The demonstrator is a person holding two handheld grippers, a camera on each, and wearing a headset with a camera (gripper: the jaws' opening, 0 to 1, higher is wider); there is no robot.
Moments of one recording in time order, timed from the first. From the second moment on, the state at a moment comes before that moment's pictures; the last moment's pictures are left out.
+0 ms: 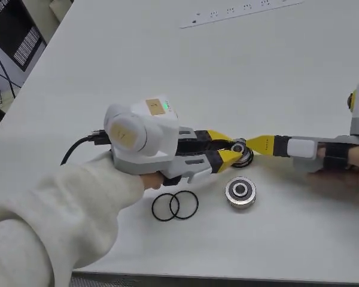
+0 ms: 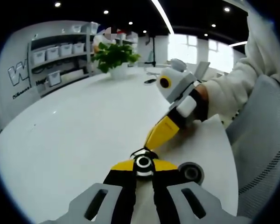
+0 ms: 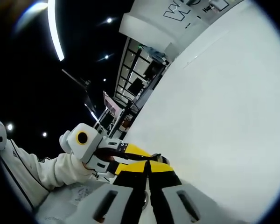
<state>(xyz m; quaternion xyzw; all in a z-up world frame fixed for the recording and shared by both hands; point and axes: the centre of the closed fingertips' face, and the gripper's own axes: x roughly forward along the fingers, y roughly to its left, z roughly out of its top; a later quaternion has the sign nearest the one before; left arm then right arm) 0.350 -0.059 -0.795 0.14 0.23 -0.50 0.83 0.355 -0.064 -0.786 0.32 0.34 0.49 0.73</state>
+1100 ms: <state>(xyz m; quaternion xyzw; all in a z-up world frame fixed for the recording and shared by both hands) 0.347 -0.064 -0.792 0.13 0.23 -0.48 0.84 0.355 -0.064 -0.784 0.32 0.33 0.50 0.73</state>
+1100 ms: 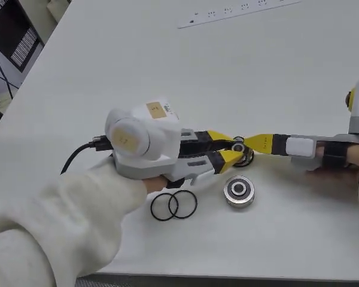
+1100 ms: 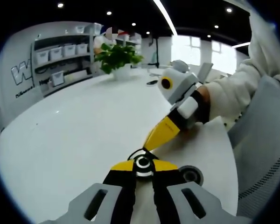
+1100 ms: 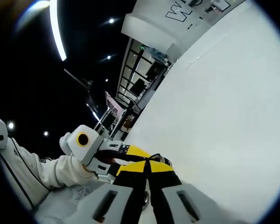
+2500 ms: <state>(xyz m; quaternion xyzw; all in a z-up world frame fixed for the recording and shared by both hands) 0.331 -0.073 -0.753 0.15 0.21 -0.49 0.83 0.345 -0.073 -0.772 0.36 0.34 0.49 0.72</state>
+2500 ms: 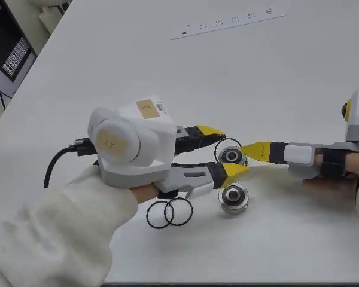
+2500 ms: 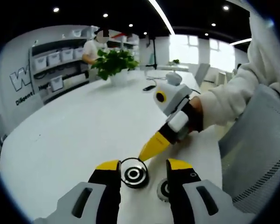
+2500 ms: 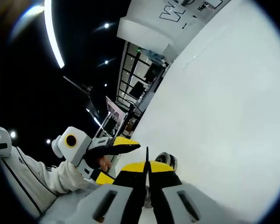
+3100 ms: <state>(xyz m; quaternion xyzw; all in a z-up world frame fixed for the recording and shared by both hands) 0.304 -0.067 -0.682 0.15 0.19 -0.49 0.84 0.315 -0.095 -0.732 0.33 0.31 0.48 0.75</state>
